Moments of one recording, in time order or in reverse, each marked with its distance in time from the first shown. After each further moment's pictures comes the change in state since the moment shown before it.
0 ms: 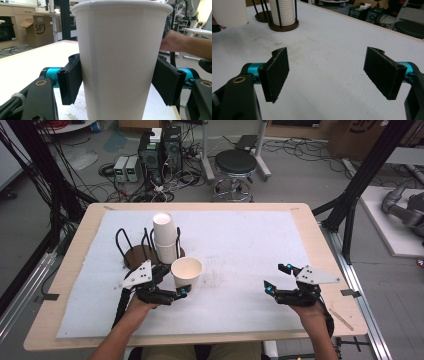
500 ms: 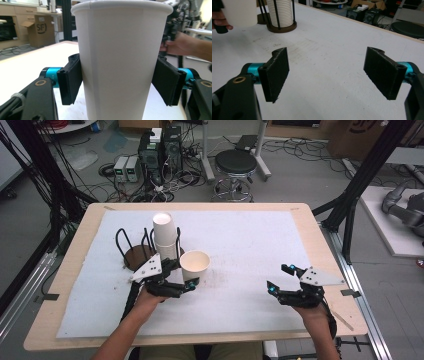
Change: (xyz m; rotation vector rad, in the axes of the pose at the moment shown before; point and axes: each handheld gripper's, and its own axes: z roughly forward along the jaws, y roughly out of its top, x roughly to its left) left arm 0.010 0.009 0.028 -0.011 0.027 0.000; right arm -0.002 -0.003 -0.007 -0.015 -0.012 0.013
